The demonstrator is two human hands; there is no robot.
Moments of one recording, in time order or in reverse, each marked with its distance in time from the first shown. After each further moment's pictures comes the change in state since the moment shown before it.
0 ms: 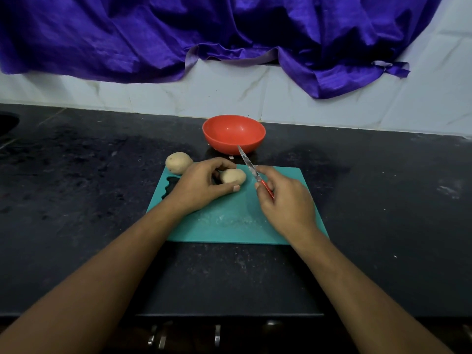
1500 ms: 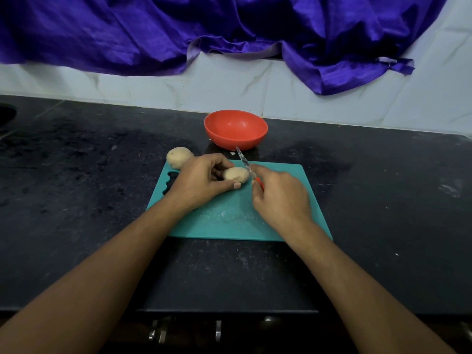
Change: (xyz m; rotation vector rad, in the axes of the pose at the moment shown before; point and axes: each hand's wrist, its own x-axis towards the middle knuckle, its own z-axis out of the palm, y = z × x) left_hand -0.006 0.009 -0.003 -0.011 0.046 -0.038; right_hand 0.007 -0.030 -0.006 -0.250 -0.176 0.047
